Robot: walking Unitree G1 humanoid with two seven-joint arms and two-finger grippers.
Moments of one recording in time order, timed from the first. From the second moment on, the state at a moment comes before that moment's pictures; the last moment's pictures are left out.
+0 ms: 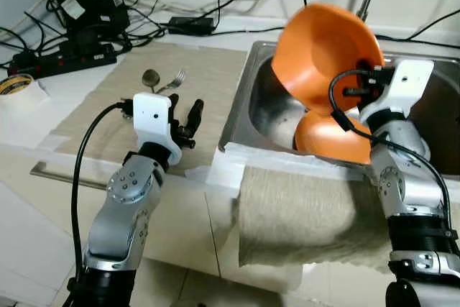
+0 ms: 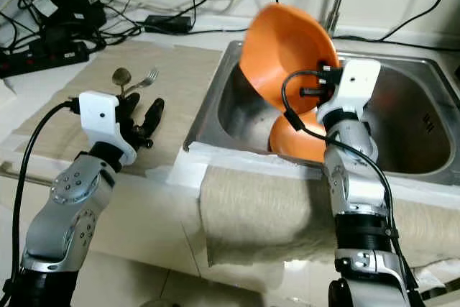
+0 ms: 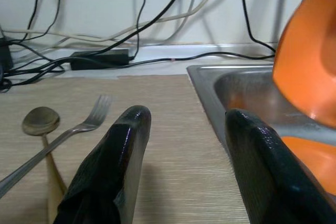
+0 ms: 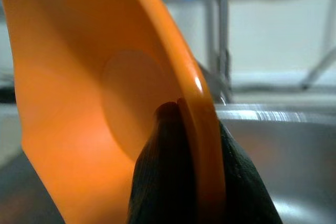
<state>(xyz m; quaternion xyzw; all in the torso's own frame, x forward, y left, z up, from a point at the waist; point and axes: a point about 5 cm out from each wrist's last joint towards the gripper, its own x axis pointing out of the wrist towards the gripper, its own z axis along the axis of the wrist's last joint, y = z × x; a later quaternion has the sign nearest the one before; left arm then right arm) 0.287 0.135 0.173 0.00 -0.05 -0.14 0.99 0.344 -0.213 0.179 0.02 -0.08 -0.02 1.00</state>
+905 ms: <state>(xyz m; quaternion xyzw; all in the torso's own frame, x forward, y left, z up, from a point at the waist) 0.288 0.135 0.173 0.01 -0.05 -0.14 0.99 0.372 -0.237 0.123 -0.19 0.14 -0.01 0.97</state>
